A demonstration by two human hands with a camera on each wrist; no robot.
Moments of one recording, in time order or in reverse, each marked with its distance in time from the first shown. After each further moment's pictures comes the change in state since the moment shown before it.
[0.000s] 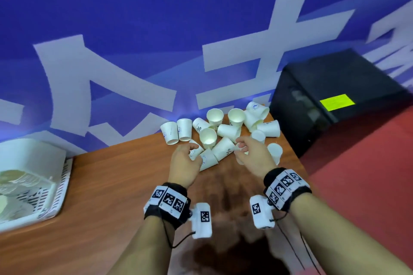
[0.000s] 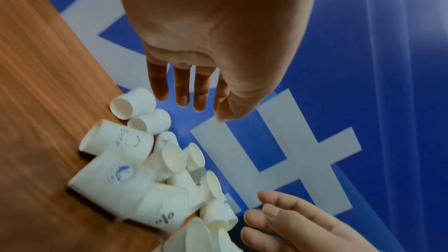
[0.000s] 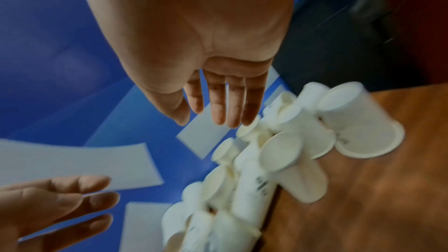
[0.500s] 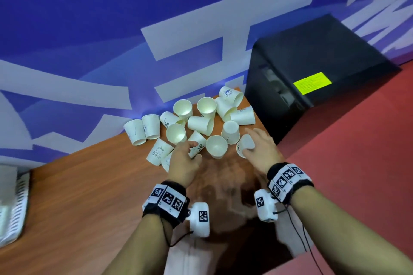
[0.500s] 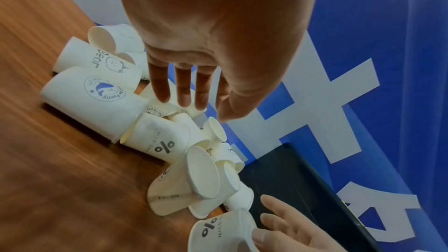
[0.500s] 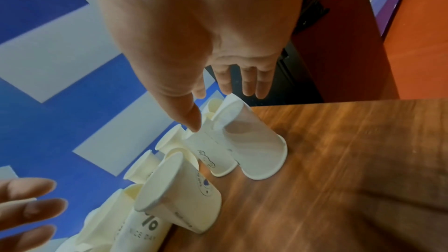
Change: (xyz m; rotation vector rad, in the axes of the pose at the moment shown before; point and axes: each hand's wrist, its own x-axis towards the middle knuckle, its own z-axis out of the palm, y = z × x) left_hand 0.027 0.012 0.108 0.046 -0.186 -0.033; right_hand 0.021 0.106 -0.055 -0.228 0.002 0.231
